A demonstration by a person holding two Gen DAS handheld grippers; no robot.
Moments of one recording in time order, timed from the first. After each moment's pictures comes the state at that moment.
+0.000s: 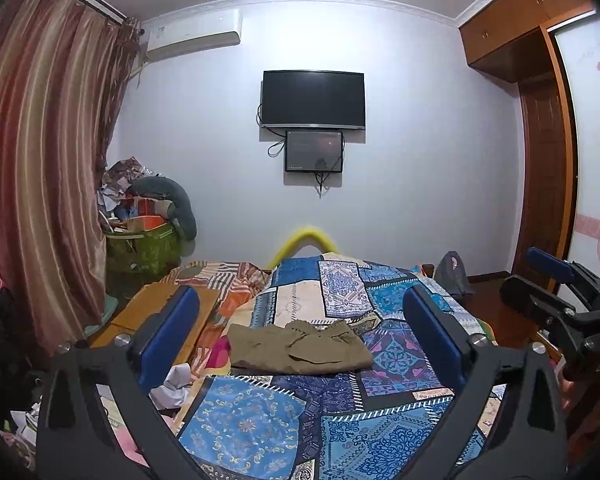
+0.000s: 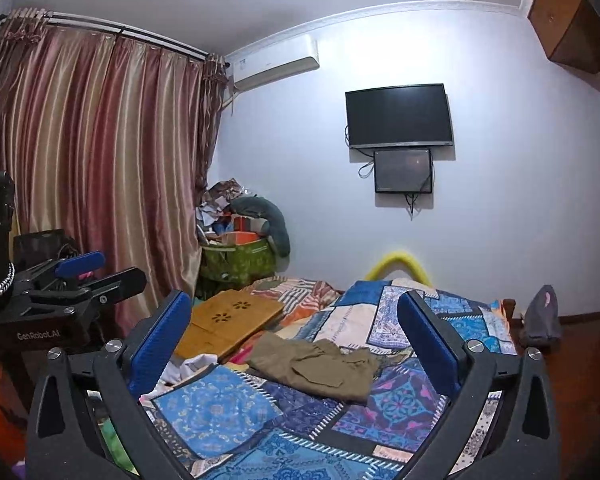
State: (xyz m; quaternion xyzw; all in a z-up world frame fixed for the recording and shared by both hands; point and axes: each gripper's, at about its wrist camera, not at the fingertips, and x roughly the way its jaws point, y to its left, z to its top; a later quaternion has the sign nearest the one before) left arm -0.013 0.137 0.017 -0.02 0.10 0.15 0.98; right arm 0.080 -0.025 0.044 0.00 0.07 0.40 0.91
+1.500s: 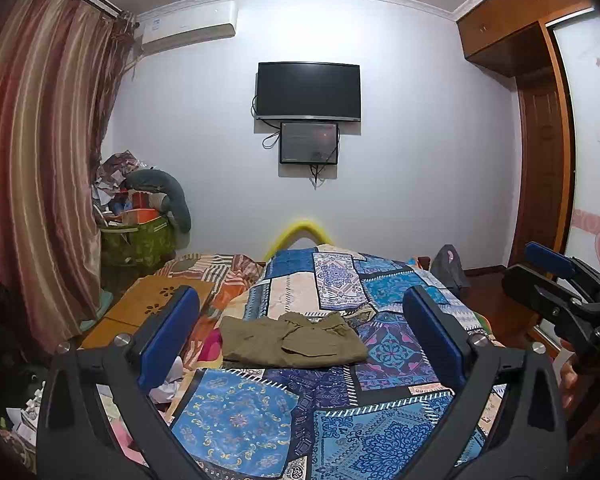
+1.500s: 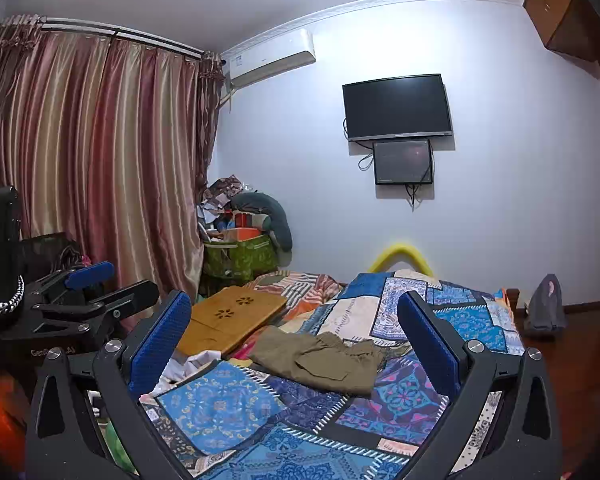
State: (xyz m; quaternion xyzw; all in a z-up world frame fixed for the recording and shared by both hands) left arm -0.004 0.135 0.003 -0.02 0.11 0.15 0.98; right arm 0.079 -0.029 0.043 0.00 0.09 0.40 0.91
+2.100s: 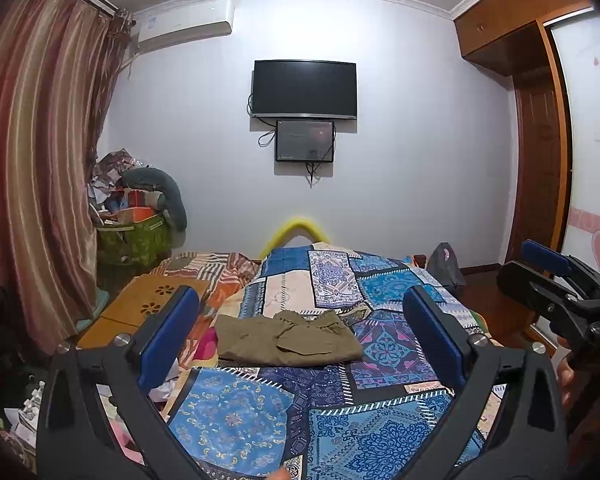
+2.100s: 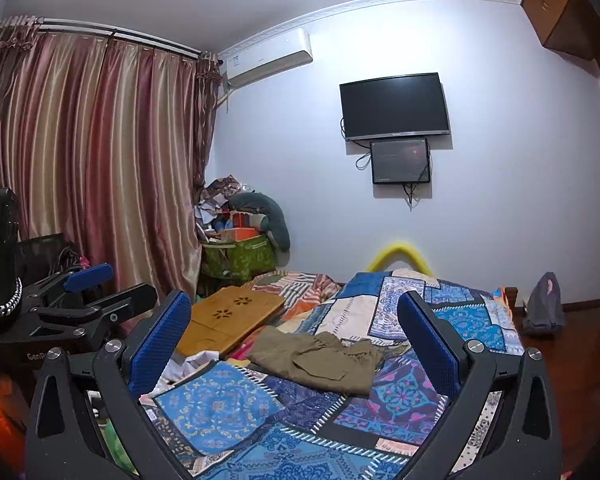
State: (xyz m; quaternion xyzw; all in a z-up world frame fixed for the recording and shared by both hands) left arm -0.004 0.133 0.003 -0.03 0.11 0.13 0.98; right arm 0.079 -0.028 0.045 0.00 0.09 0.39 0.91
